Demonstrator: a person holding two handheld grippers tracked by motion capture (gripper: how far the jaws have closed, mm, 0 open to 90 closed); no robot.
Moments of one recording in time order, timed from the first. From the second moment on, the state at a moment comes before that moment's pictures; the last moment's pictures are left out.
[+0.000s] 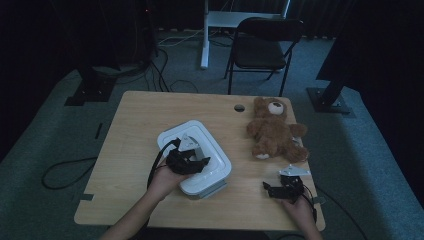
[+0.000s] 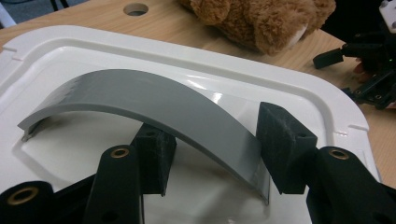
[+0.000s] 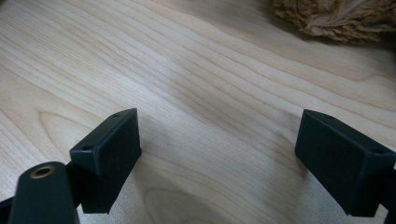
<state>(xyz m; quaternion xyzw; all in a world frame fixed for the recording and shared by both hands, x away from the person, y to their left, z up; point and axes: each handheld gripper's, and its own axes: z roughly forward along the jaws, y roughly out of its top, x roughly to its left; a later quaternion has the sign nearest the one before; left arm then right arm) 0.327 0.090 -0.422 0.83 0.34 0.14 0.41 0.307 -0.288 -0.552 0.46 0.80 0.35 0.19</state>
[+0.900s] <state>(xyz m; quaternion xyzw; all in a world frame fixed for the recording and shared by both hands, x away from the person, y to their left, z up) 0.296 0.105 -0.377 0.81 0.28 0.08 0.51 0.307 -0.289 -0.552 0.46 0.79 0.35 0.20</state>
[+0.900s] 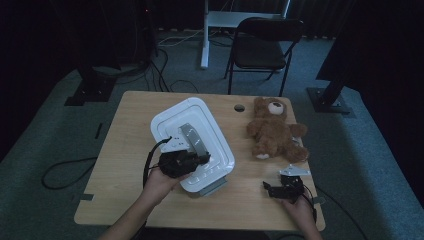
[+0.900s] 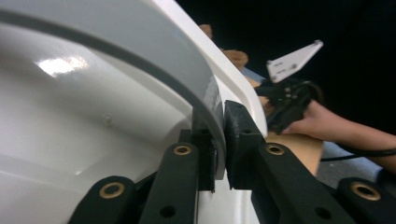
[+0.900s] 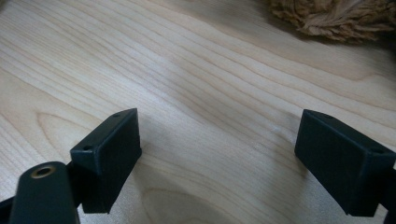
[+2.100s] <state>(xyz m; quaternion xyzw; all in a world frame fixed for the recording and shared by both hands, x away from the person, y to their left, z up) 0.278 0.198 -0.367 0.80 0.30 0.11 0.51 0.307 -0.289 -0.552 0.46 0.79 0.35 0.20</state>
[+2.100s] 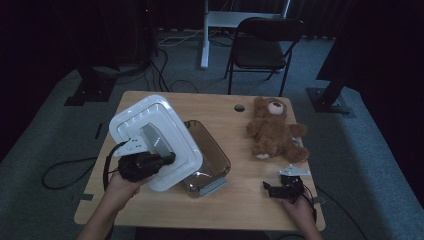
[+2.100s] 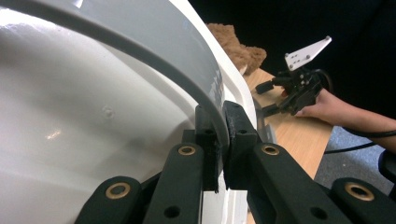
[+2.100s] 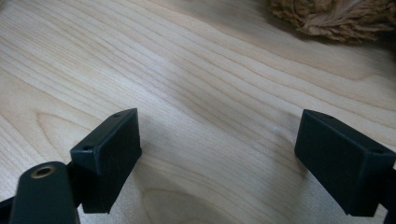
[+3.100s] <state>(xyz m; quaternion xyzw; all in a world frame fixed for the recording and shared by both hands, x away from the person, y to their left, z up) 0.272 0.278 -0.415 0.78 0.37 0.08 0.50 0.307 -0.289 -0.552 0.46 0.79 0.35 0.20</state>
